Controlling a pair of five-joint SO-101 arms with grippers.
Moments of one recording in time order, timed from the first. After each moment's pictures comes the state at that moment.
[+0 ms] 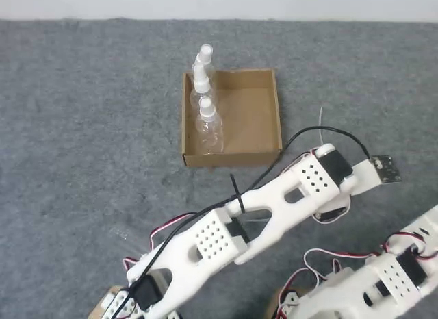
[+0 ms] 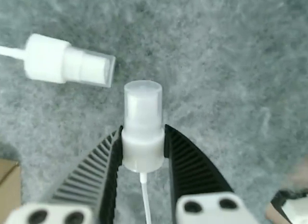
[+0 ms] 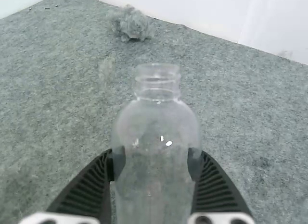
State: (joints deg) left arm 53.9 58.0 -56.4 98.6 -9.9; right arm 56.0 -59.0 82.8 11.3 0.1
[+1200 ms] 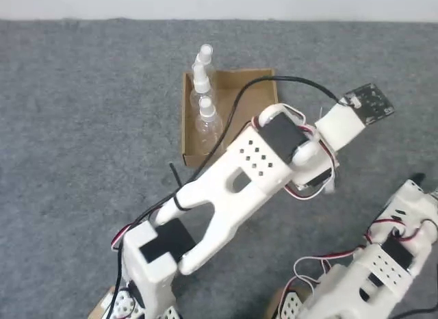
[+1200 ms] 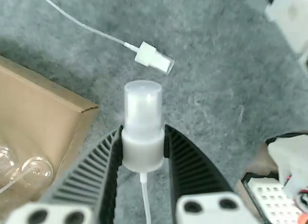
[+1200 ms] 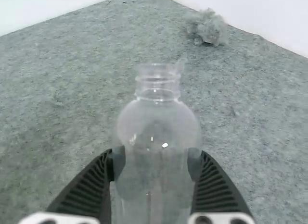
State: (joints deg) left arm 47.6 18.1 -35.1 97.7 -2.3; right arm 41.7 -59.0 82.8 11.3 0.1
